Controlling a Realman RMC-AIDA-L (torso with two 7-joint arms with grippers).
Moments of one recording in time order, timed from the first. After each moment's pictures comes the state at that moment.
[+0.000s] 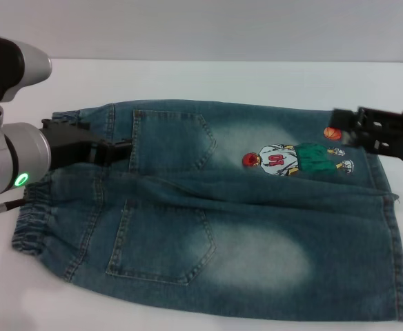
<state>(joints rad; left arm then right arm) -0.07 -2.06 -1.39 -1.77 2.71 -0.90 0.20 0.17 2.07 -1.05 -1.31 1.46 1.50 -0.49</state>
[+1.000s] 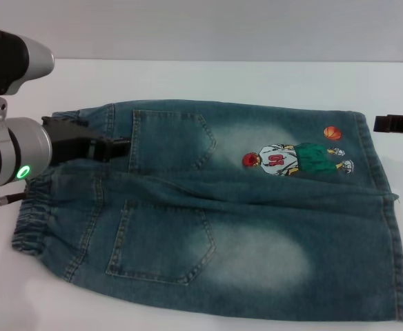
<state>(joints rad) -0.13 -2.06 -1.42 -1.71 2.71 -0.91 0.20 0.14 2.09 -1.15 -1.66 0.93 1.32 -0.30</state>
